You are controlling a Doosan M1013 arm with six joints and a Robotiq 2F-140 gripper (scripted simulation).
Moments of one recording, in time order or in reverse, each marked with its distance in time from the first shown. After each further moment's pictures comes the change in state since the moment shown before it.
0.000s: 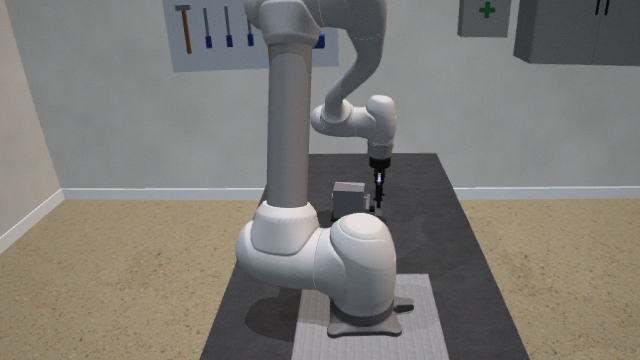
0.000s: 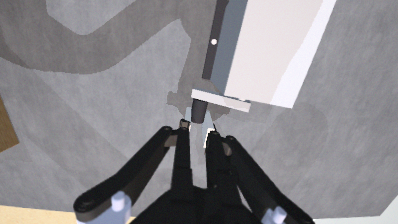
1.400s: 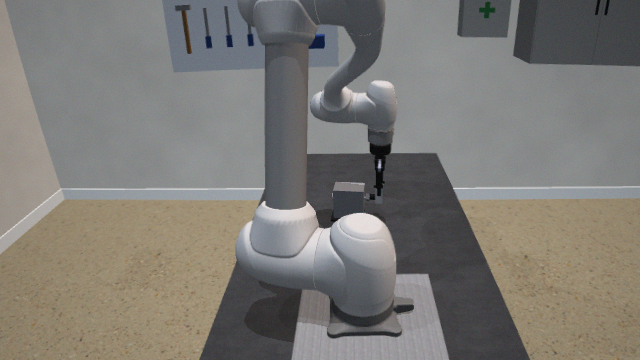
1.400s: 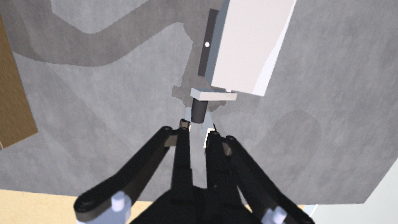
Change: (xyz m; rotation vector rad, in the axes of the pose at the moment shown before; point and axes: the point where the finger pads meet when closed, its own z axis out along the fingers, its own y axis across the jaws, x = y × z) arm 0.000 0.007 -0.048 0.000 0.000 0.000
